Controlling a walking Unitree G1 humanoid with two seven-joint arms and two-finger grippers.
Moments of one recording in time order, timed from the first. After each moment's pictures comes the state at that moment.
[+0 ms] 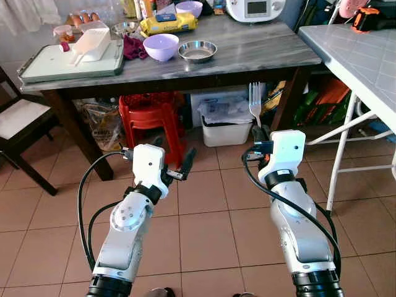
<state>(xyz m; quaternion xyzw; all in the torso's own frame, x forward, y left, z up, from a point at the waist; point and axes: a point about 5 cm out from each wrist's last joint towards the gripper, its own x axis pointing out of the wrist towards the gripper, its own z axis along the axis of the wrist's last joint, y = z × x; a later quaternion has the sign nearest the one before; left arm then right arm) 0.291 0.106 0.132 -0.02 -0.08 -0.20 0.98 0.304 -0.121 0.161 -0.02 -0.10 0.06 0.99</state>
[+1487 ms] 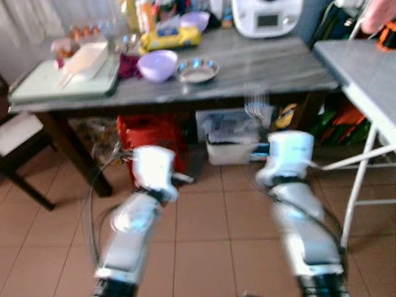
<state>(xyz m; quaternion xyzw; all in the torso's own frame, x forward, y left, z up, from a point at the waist) 0.287 0.087 0.134 -0.03 -0.08 -0.24 0.97 0.301 -0.134 0.160 -0.03 -0.10 0.04 0.99</state>
